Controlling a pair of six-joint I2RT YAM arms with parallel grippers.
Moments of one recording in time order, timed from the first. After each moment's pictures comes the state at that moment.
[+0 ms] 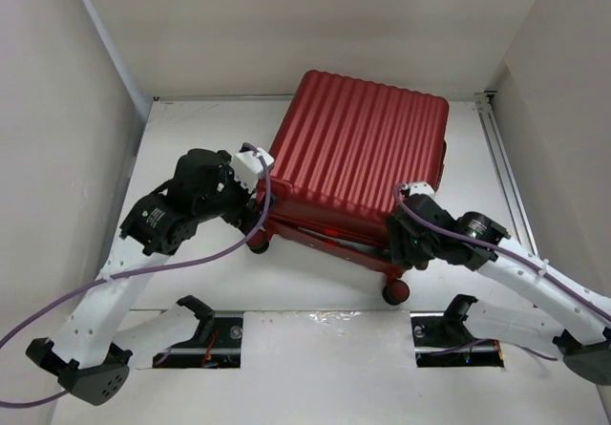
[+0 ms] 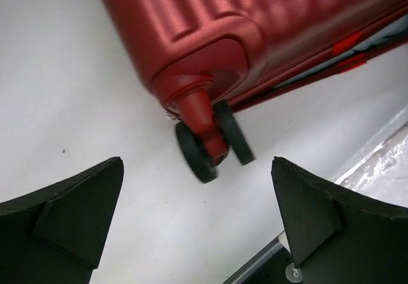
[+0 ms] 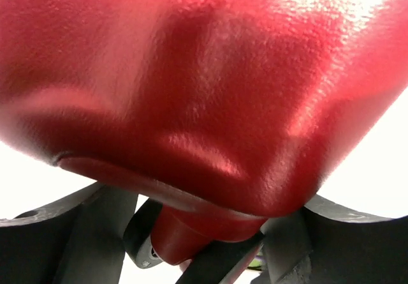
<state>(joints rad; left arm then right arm) -0.58 0.94 1.24 -0.96 0.10 0.21 0.87 0.94 0.98 -1.11 0.33 0.62</state>
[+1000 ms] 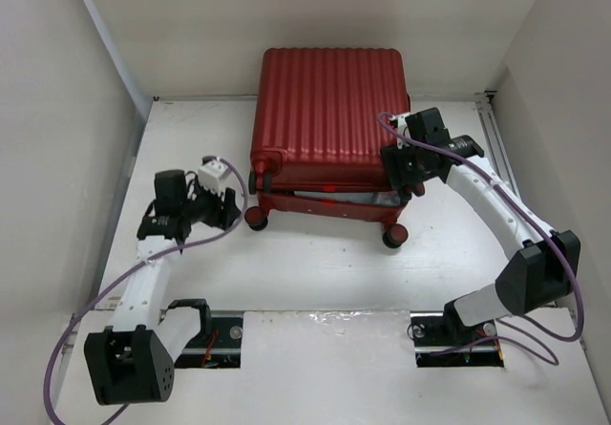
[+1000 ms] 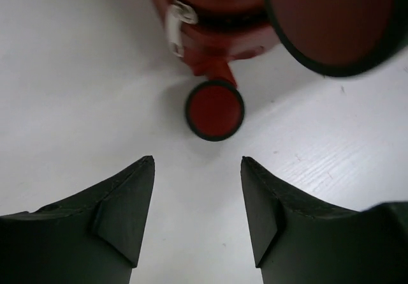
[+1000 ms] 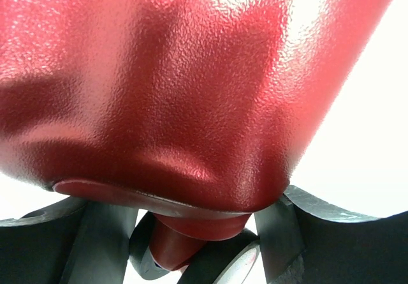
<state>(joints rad) 0.03 0.97 0.71 -0.45 0.51 0.27 0.35 1.46 1.35 -0.84 0.02 0.00</state>
